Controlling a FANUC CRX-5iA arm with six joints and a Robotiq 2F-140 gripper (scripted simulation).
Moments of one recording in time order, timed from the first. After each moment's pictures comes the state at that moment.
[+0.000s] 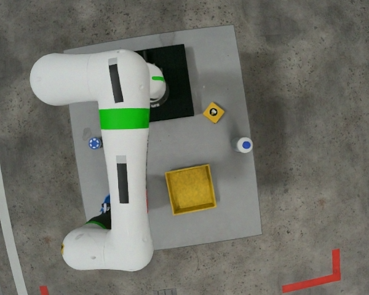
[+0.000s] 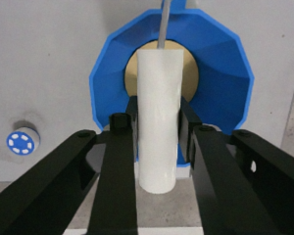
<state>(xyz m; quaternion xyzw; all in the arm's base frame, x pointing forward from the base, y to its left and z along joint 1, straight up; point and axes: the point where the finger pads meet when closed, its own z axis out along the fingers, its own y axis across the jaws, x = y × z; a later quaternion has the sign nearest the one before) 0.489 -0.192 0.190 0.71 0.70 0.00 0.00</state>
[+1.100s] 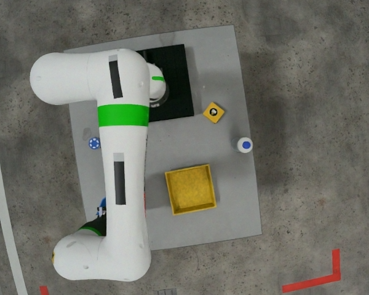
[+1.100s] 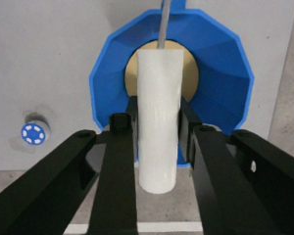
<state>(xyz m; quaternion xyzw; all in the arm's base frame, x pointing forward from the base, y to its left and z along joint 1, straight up) 0.489 -0.191 0.238 0.71 0.70 0.00 0.00</state>
